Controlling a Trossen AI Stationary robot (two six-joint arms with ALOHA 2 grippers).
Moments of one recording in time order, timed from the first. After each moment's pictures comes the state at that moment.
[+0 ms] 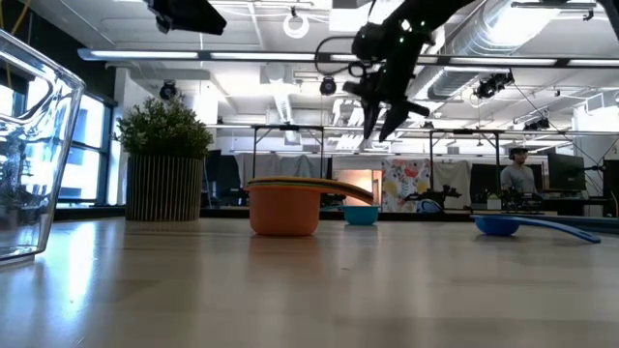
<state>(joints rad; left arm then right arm) 0.13 0.86 0.90 -0.39 -0.37 0.01 -0.61 1.77 1.58 -0.88 0.12 0.52</state>
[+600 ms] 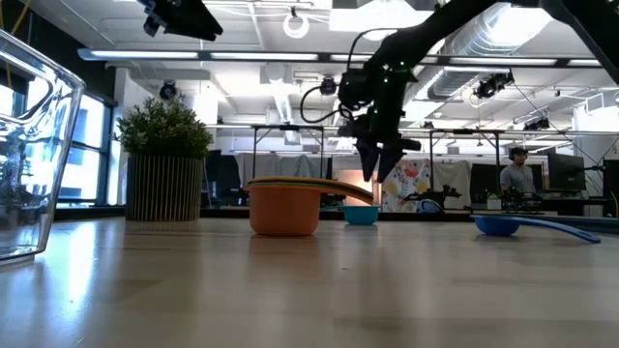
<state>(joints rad) 0.13 0.86 0.90 -0.39 -0.55 -0.13 -0.62 1.97 1.58 -0.90 0.04 0.36</state>
